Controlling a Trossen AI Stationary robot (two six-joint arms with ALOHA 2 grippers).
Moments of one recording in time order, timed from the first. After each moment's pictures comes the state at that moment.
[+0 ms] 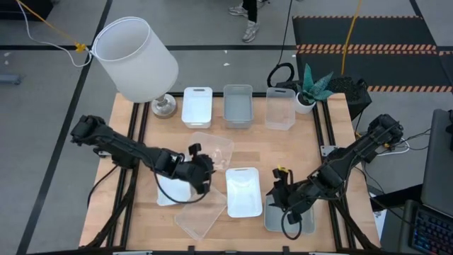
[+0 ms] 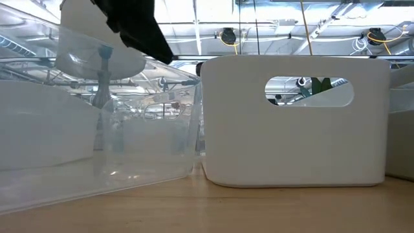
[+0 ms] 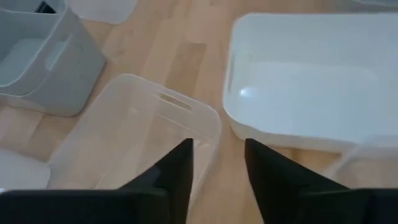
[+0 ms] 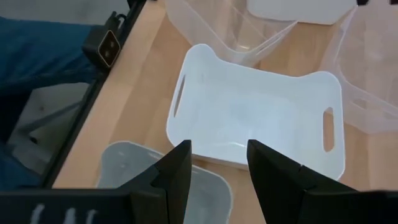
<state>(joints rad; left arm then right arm) -0.34 1.51 1.07 -0.44 -0.46 -0.35 0.64 1.33 1.10 -0.64 0.27 0.27</state>
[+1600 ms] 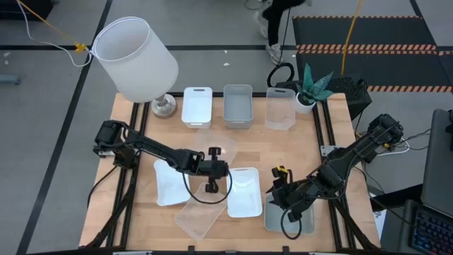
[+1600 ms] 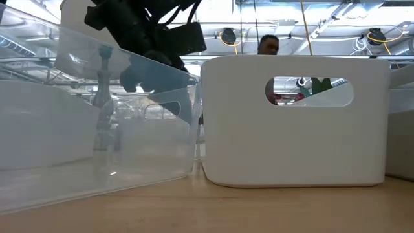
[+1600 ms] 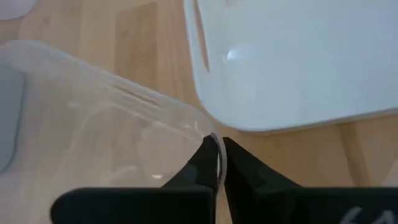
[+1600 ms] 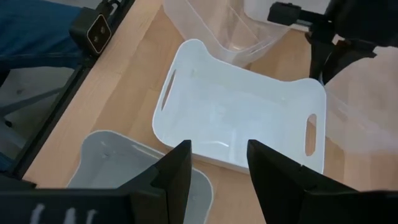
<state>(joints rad) -0.20 1.78 1.07 -0.23 -0.24 0.03 0.63 1.33 1.10 -0.66 0.29 0.17</state>
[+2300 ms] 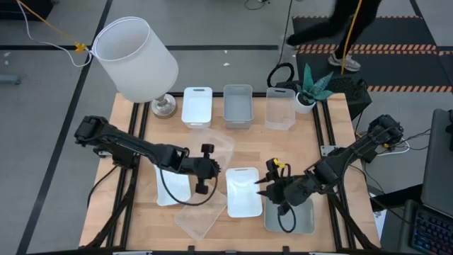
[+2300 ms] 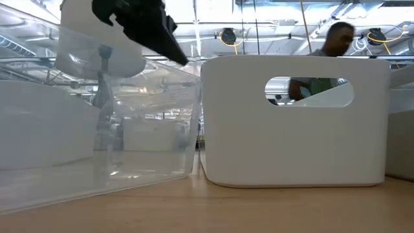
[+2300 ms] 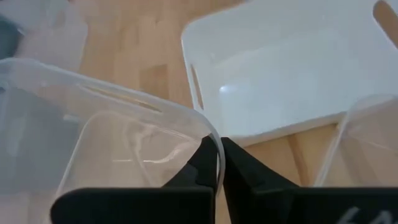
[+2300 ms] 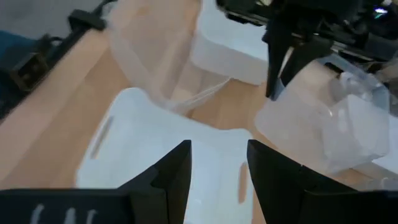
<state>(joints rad) -0.27 1.54 1.08 -0.35 -0.26 0.10 0.56 1.34 1.10 -0.48 0.45 -0.05</state>
